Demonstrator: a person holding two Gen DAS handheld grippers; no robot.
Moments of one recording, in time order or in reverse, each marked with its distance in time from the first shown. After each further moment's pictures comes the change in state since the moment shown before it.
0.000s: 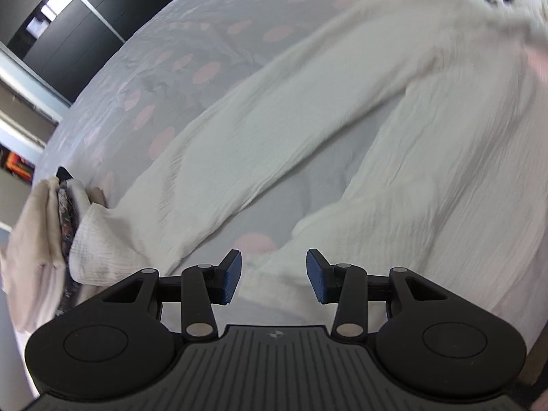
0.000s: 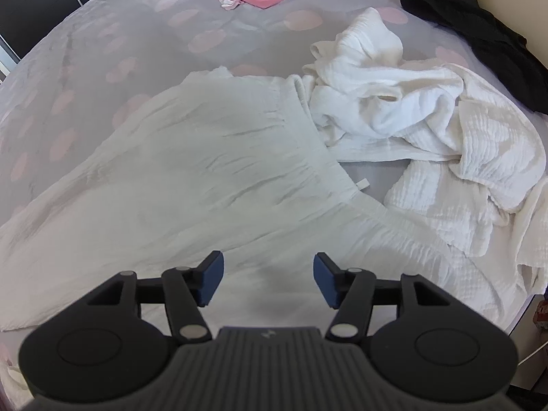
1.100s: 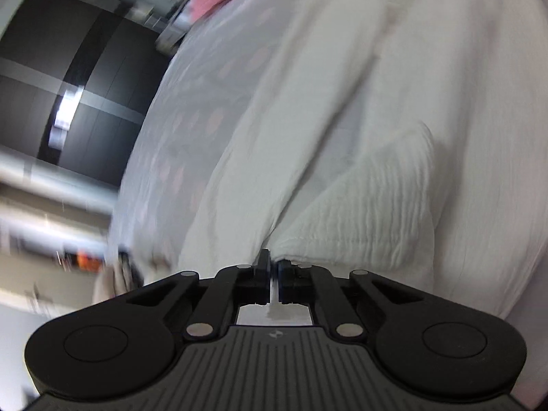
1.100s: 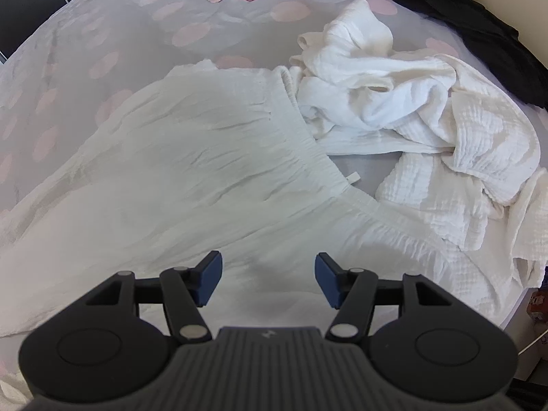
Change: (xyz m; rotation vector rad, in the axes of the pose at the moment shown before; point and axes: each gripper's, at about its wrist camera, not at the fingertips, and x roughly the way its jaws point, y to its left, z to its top) left arm -0.023 -0.038 -0.019 0.149 -0.062 0.243; right arm 0.006 -0.003 0.001 0.024 0.016 -0.037
